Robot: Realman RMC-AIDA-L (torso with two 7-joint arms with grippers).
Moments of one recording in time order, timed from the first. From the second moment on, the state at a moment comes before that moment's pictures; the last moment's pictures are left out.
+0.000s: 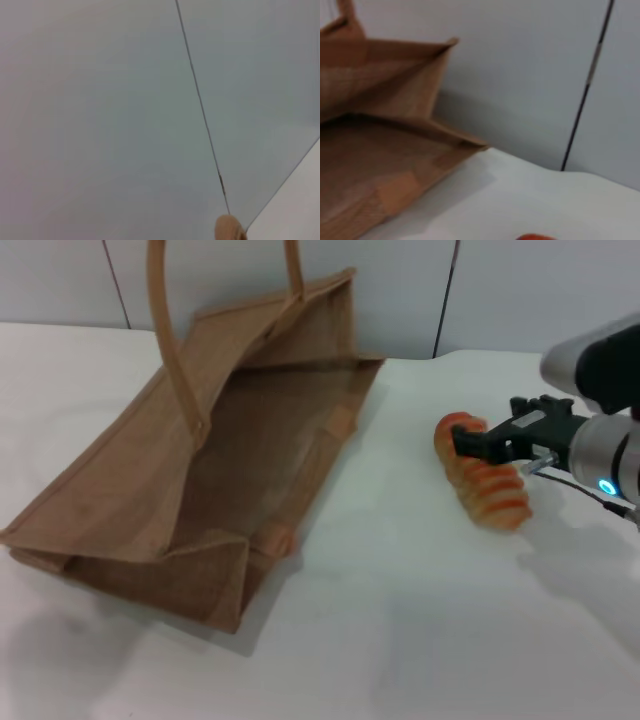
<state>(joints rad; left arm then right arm) -0.59 -1.99 1.00 1.74 -0.87 -1.37 0.86 0.37 2.02 -1.83 -1.27 0.52 0.52 -0.23</state>
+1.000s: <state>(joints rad) -0.61 -2.03 1.03 1.80 -0.81 -1.39 0.85 0.46 2.02 -1.82 -1.13 0.56 0.64 -0.24</state>
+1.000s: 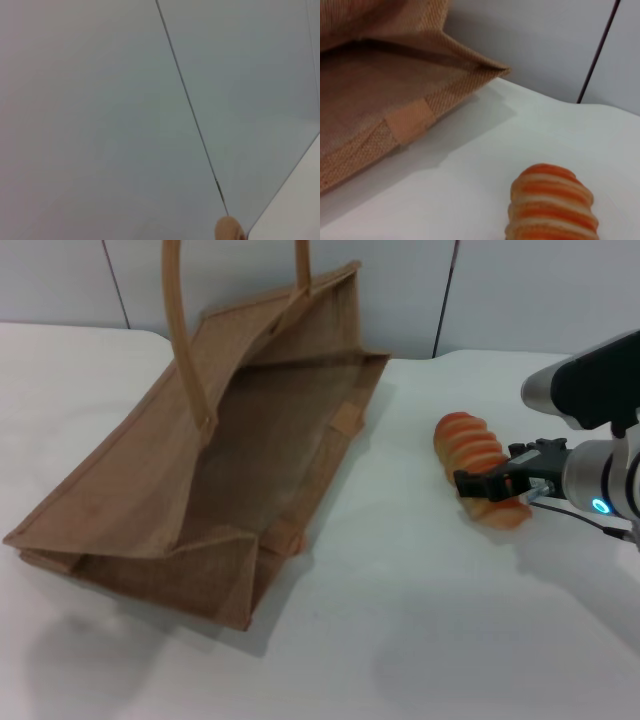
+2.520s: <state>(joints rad) -0.61 -2.03 1.03 1.83 -0.80 -1.39 0.85 0.54 2.02 -1.79 -1.07 0.56 0.74 -0.24</state>
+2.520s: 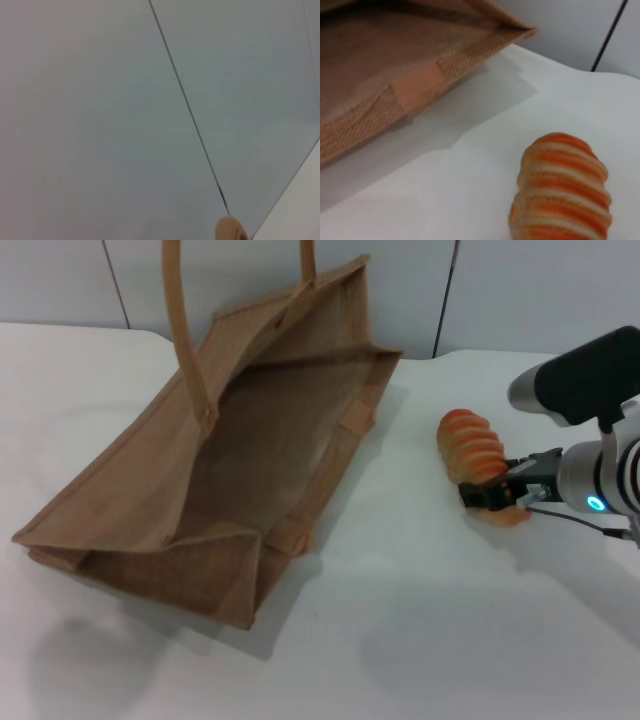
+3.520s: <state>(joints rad) -0.67 -2.03 1.09 1.85 -0.74 -1.39 0.84 0.44 2.02 -1.80 -1.53 0.55 0.92 -0.27</state>
